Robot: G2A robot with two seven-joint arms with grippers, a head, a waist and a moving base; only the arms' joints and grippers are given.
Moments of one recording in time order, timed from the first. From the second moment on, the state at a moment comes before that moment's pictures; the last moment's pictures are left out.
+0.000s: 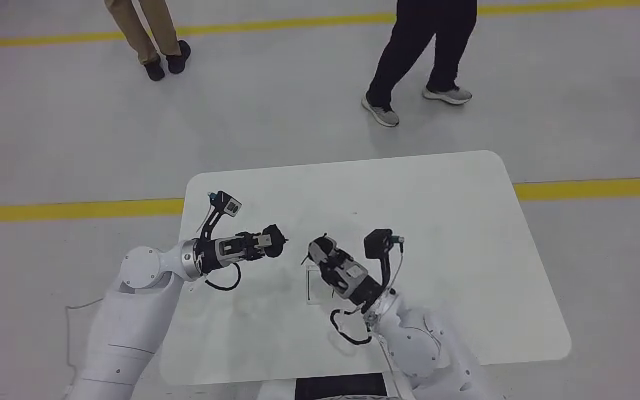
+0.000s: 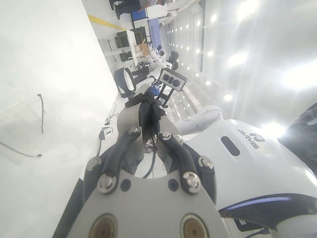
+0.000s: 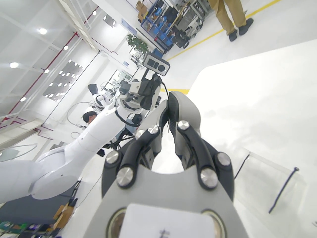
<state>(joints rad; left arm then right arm) 1.40 -1.06 -1.39 -1.51 -0.56 -0.34 -1.27 -1.77 -1.38 1.06 -1.92 -0.79 -0.27 0.09</state>
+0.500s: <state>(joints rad) 1.41 -1.06 -1.39 -1.51 -0.56 -0.34 -1.25 -1.79 -1.38 1.03 -1.93 -1.00 -0.24 -0.10</state>
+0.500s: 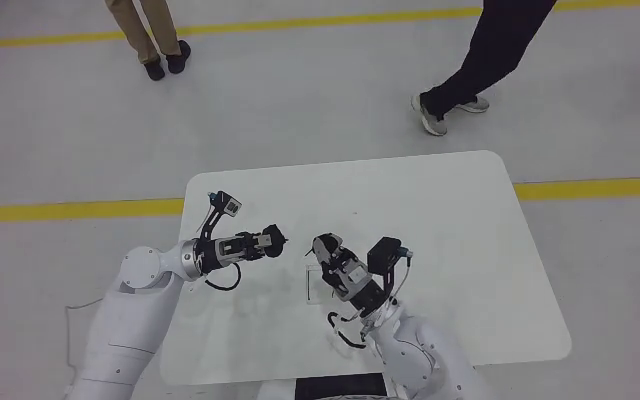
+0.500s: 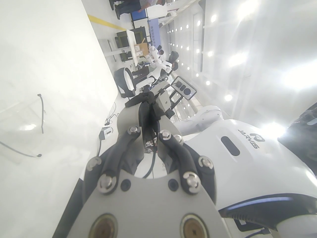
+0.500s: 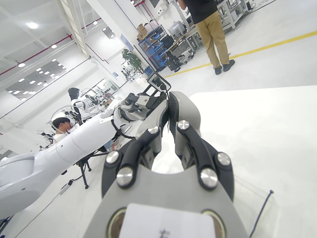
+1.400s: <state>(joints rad) 1.43 -1.05 -1.33 -1.51 -0.45 -0.33 -1.07 -1.75 -1.39 0.93 -1.90 -1.30 0.00 -0.21</state>
